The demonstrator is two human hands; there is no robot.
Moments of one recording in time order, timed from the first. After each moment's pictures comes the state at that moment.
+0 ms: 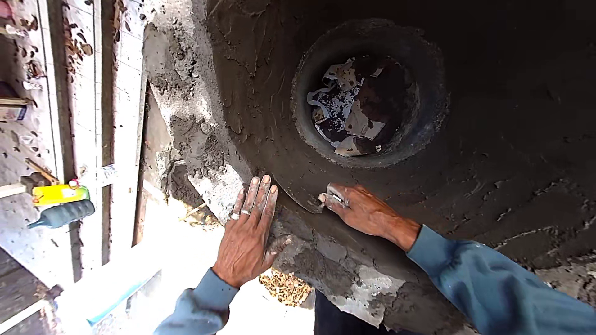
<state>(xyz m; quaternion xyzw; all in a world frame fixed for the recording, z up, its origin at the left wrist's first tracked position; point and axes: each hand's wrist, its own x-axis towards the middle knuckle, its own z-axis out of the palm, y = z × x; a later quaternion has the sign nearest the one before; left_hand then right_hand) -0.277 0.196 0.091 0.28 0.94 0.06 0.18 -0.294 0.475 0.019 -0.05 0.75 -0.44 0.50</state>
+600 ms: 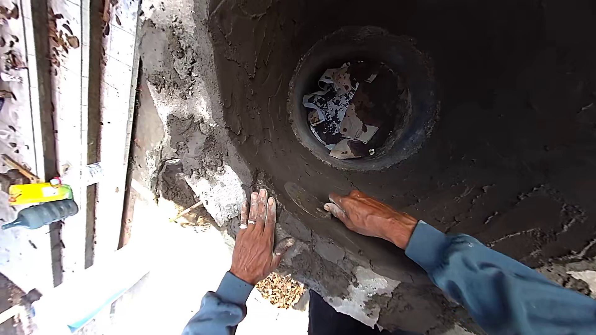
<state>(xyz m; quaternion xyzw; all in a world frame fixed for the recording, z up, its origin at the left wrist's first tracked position) -0.237 0.193 0.054 0.23 0.96 0.06 0.14 -0.302 0.482 0.018 -0.15 0.75 -0.30 0.58</state>
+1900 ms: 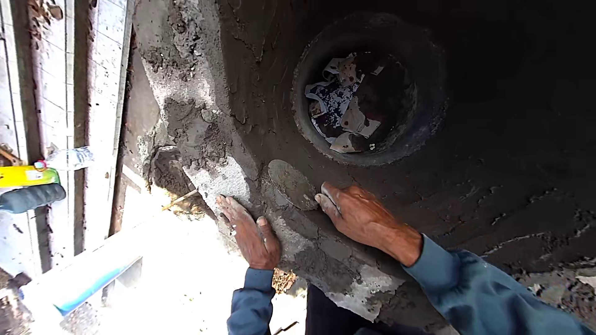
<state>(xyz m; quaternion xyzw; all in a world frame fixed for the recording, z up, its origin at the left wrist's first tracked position) -0.218 0.210 0.028 -0.10 0.98 0.16 -0.01 -0.313 0.448 0.057 -0.09 0.79 -0.34 0.50</state>
